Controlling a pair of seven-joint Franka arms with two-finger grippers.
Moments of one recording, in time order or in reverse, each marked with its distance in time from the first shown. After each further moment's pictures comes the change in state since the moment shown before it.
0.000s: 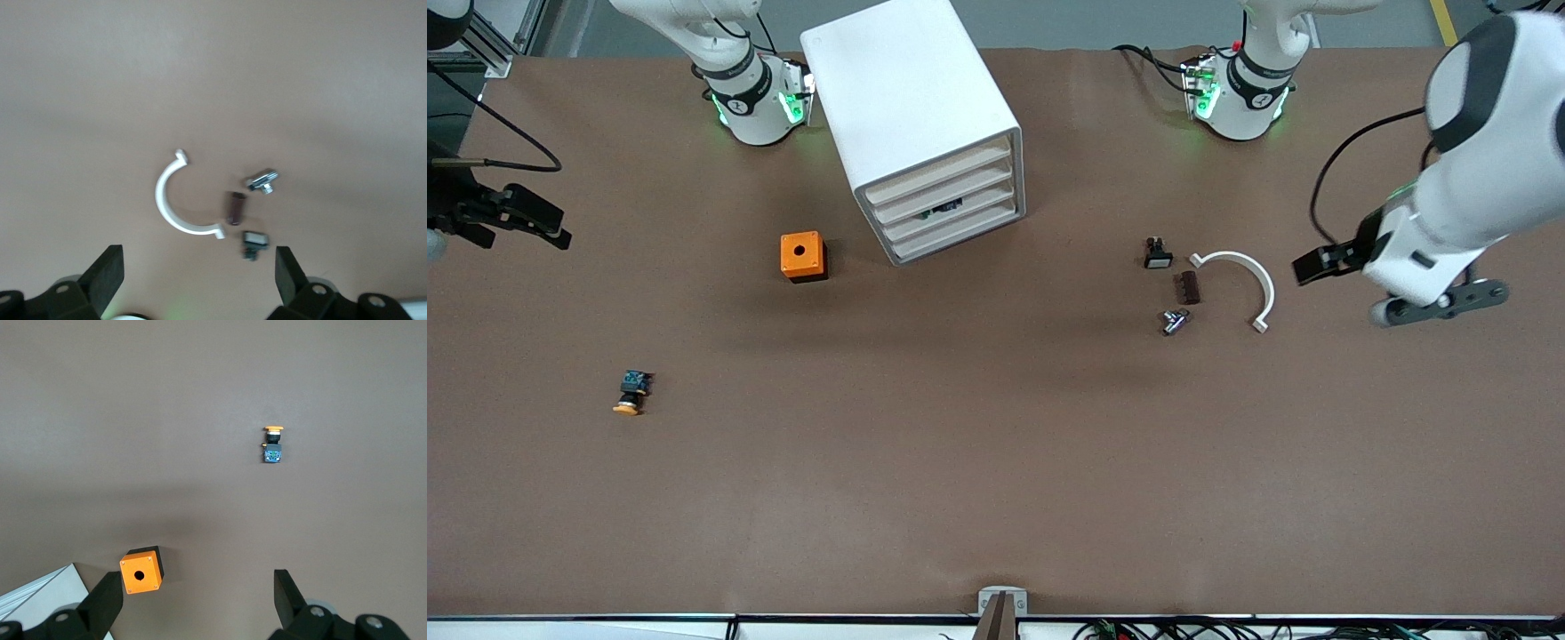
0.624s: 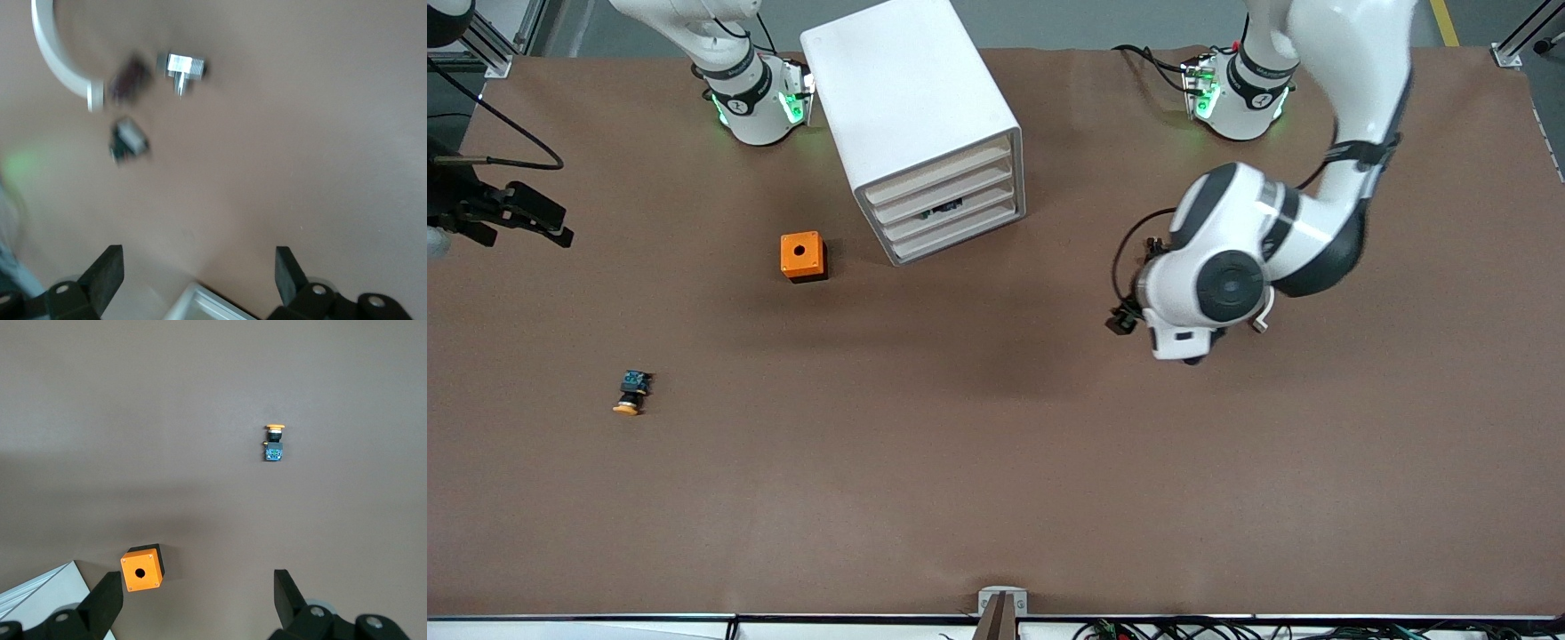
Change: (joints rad) left arm -0.275 0.344 -0.051 0.105 -0.177 0.056 -1.015; right arm 0.000 0.003 0.004 0.001 0.000 -0.008 0.000
